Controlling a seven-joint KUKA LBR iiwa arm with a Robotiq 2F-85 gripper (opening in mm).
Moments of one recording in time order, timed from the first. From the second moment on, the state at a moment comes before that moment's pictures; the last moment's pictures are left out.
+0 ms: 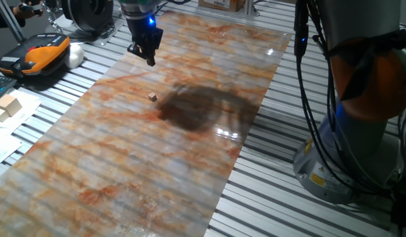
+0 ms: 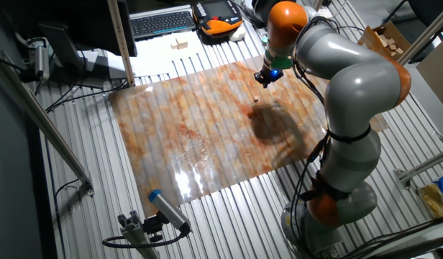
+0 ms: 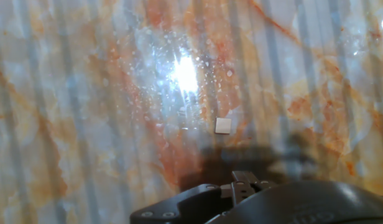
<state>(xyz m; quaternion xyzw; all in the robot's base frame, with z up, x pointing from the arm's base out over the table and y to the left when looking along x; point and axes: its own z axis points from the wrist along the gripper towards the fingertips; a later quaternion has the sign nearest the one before) 0.581 -0.018 0.192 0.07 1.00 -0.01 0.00</state>
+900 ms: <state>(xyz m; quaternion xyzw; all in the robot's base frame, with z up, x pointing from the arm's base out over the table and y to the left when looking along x) 0.585 -0.023 0.192 0.07 1.00 0.00 -0.02</state>
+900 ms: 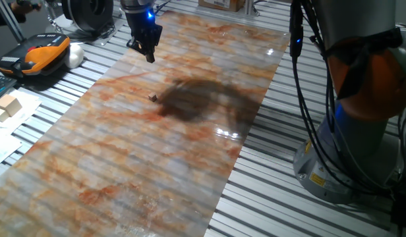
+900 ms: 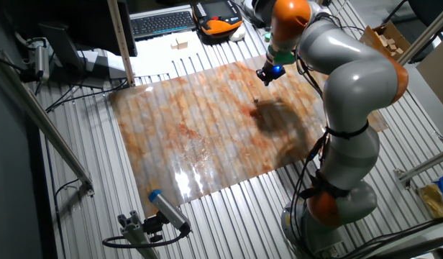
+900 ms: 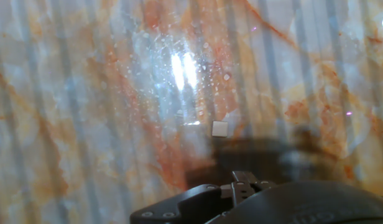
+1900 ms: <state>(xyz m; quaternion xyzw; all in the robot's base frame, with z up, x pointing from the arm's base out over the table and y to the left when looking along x) 0.585 -0.023 0.192 0.07 1.00 -0.04 0.01</state>
